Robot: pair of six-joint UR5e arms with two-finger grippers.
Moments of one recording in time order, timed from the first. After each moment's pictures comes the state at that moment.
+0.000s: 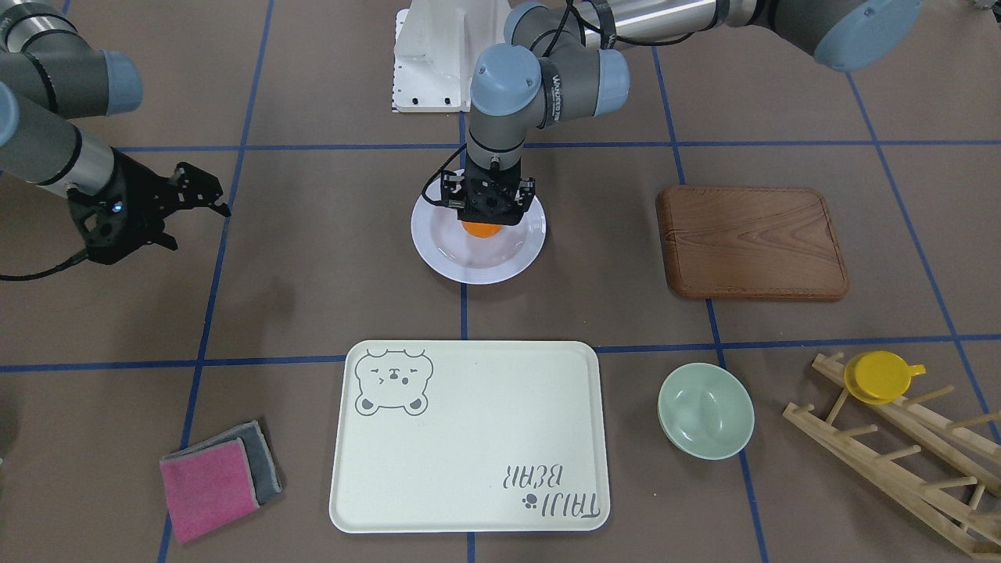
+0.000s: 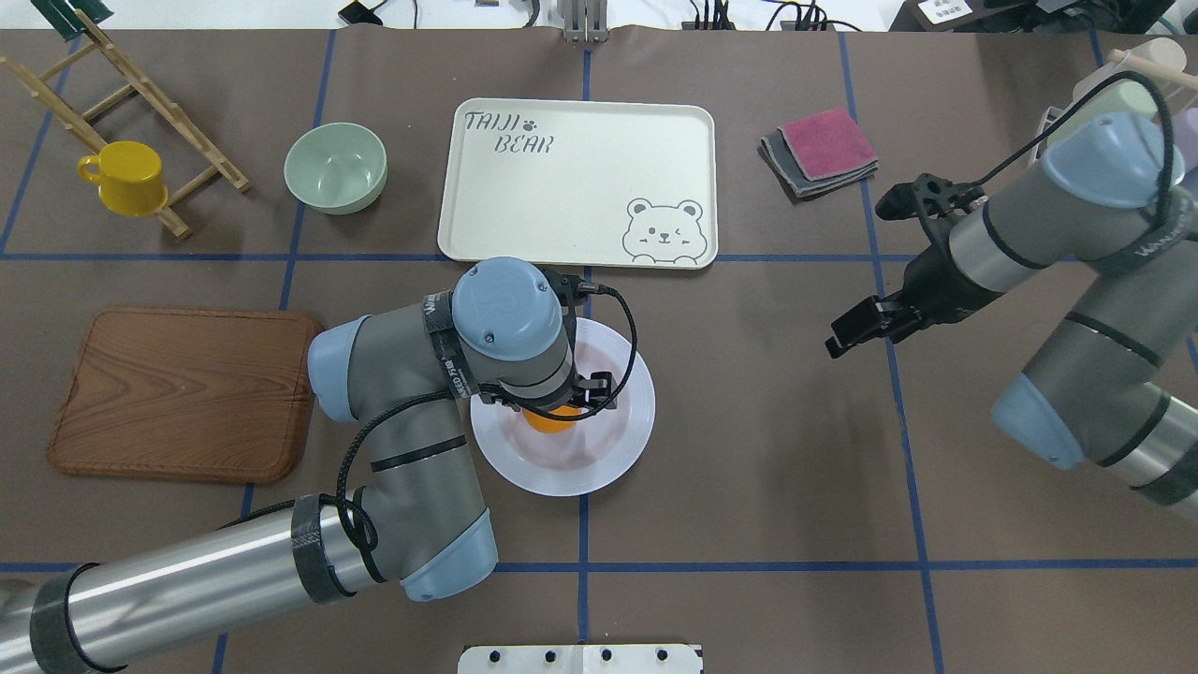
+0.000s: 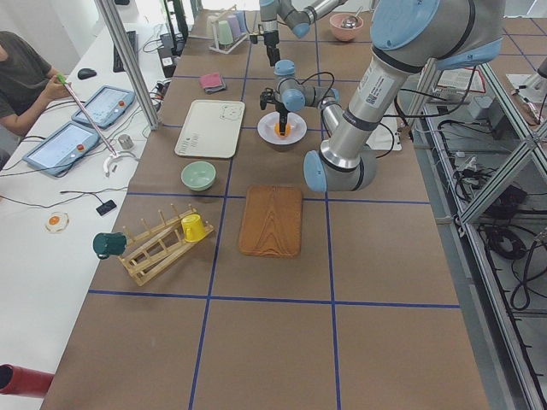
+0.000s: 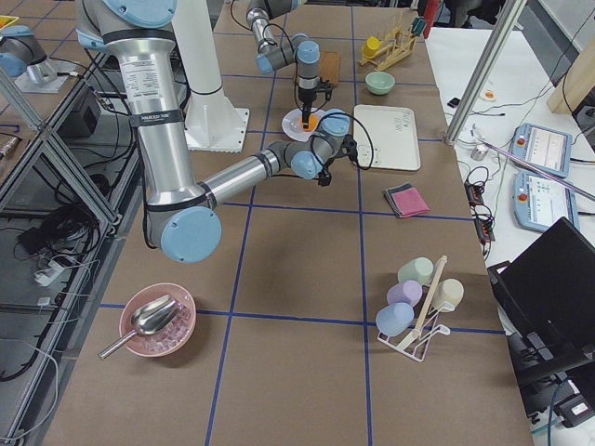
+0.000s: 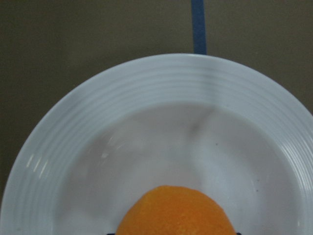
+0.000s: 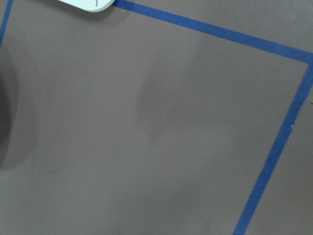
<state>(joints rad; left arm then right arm) -0.43 -2.34 -1.54 -1.67 -1.86 -1.21 0.80 -1.33 1.78 -1.19 2.34 0.83</state>
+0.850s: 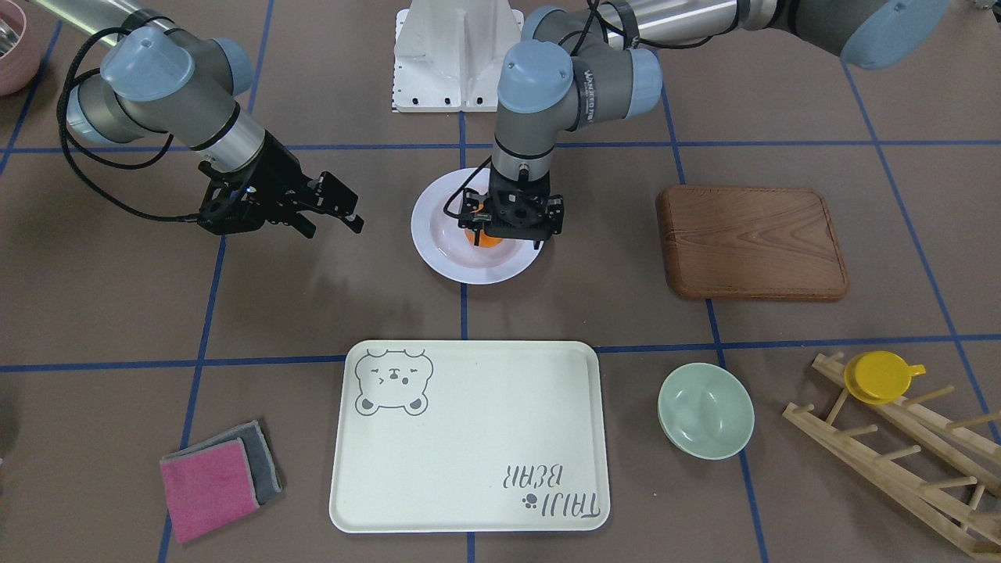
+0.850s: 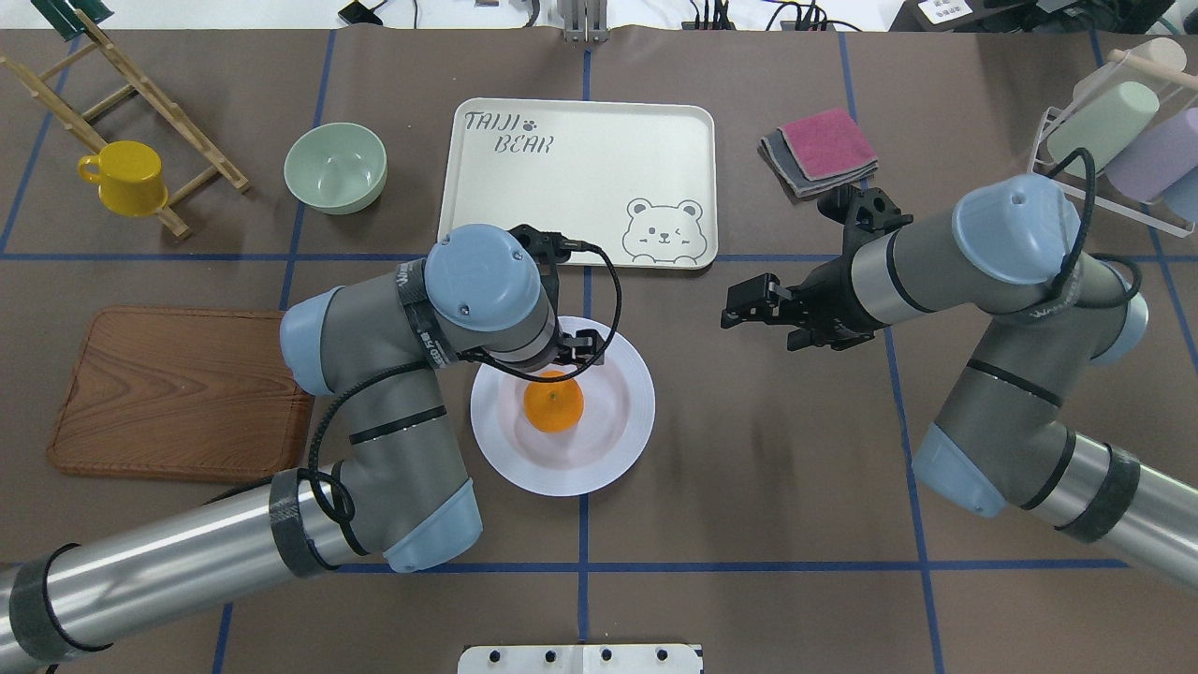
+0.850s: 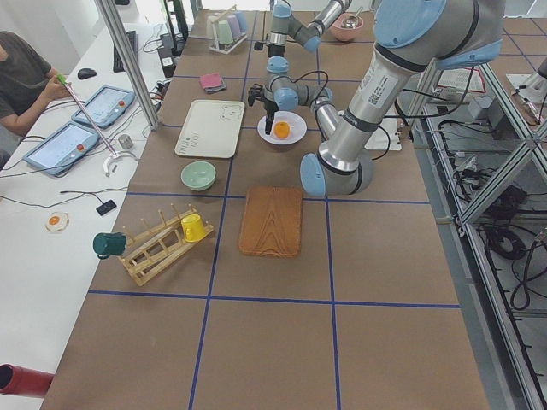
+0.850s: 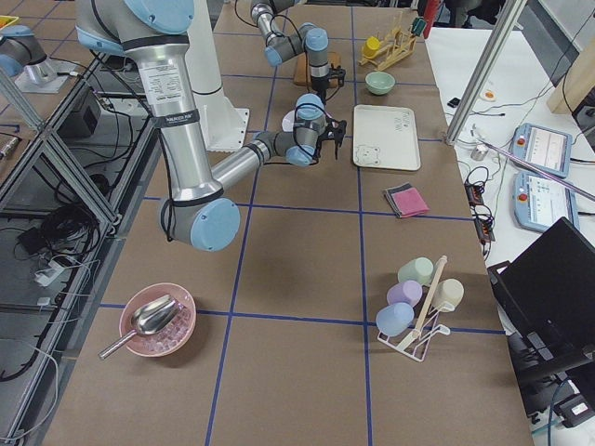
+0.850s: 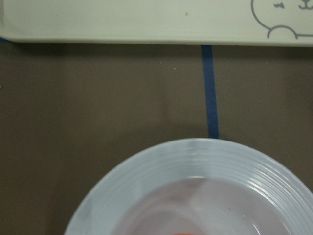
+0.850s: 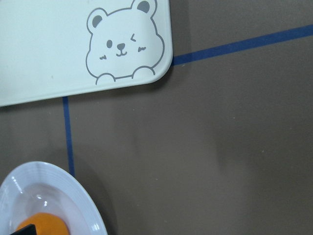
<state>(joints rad) -0.53 -2.28 -1.62 -1.68 -1.81 -1.12 0.62 -1.31 1.77 -0.78 1.97 1.62</state>
